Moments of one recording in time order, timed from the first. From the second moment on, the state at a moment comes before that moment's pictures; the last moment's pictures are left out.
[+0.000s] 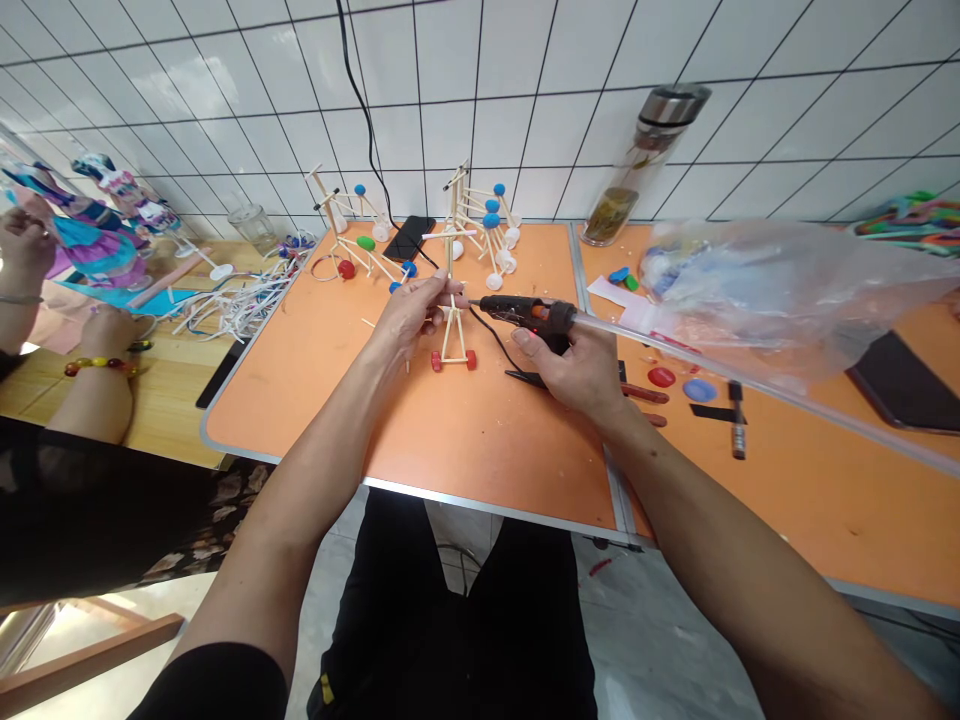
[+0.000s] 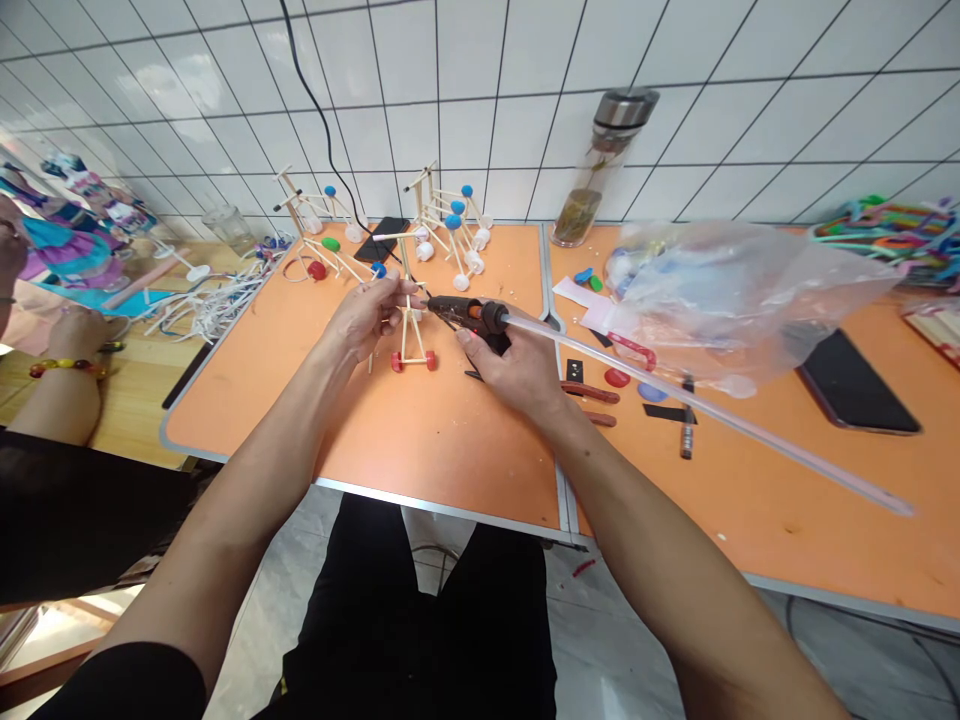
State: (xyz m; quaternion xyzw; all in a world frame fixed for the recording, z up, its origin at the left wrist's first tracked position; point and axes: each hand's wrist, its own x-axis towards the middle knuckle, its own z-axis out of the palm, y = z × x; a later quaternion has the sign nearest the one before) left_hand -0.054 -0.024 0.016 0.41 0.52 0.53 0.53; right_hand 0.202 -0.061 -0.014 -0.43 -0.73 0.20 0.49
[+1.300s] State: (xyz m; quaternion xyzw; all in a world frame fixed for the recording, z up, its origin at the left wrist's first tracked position) left_hand -0.052 -0.026 0.020 0.40 0.54 0.52 0.53; right_hand 0.202 -0.061 -0.021 -0.44 -0.73 0.19 0.48
